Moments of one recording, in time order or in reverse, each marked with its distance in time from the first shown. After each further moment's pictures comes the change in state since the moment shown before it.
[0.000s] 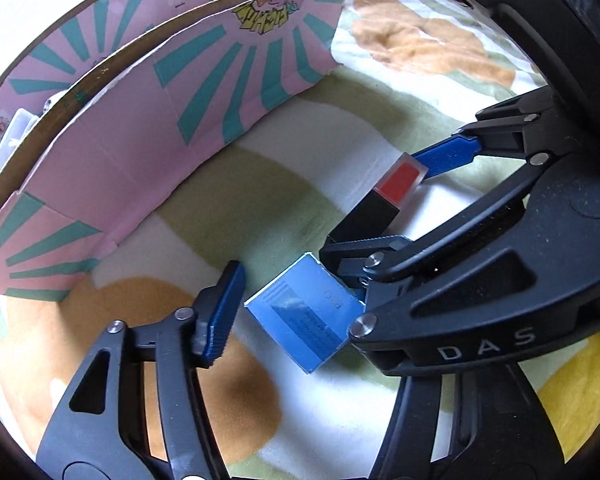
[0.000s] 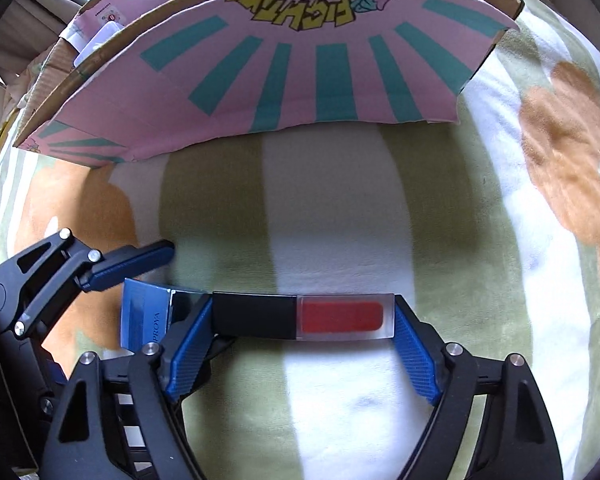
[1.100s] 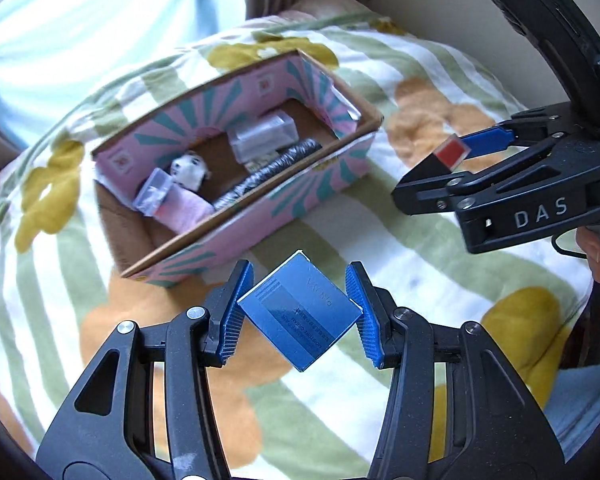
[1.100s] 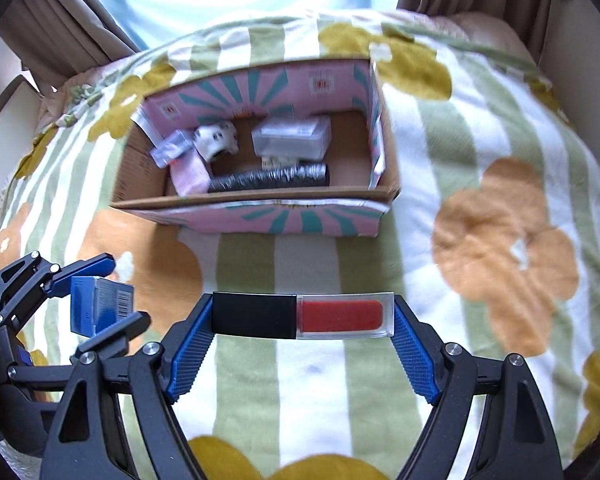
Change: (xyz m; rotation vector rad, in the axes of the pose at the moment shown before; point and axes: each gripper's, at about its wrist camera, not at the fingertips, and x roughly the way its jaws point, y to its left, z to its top) left arm -0.152 -0.003 0.048 -0.189 -0.068 0.164; right arm -0.153 0.009 0.021 -0.083 -0.147 0.010
